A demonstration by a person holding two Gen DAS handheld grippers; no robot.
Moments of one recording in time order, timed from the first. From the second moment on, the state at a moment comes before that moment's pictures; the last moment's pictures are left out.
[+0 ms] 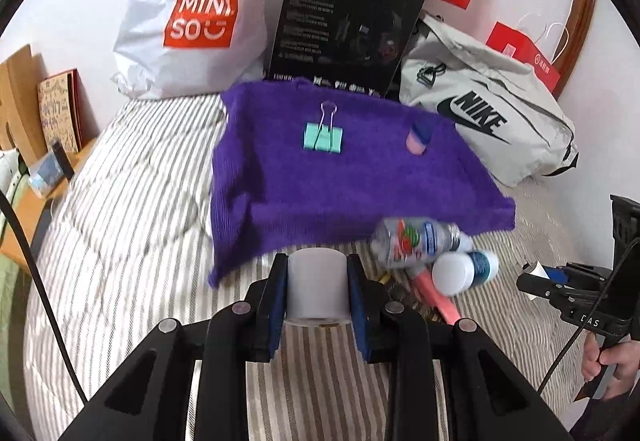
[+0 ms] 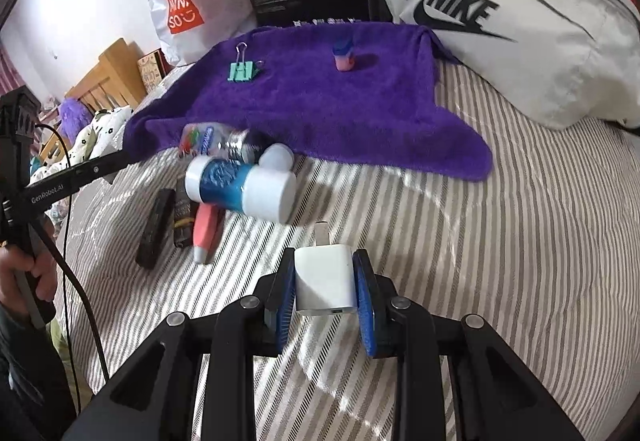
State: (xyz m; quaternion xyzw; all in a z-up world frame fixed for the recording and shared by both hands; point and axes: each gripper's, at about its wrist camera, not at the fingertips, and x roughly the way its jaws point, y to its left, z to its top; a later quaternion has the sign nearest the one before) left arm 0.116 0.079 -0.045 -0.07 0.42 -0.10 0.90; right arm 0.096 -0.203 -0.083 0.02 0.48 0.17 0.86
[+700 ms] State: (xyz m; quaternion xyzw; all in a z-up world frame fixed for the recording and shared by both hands) left arm 0.202 0.083 -0.023 -0.07 0.41 -0.09 0.90; right arm 0.207 -0.177 -0.048 0.01 0.45 0.18 0.88
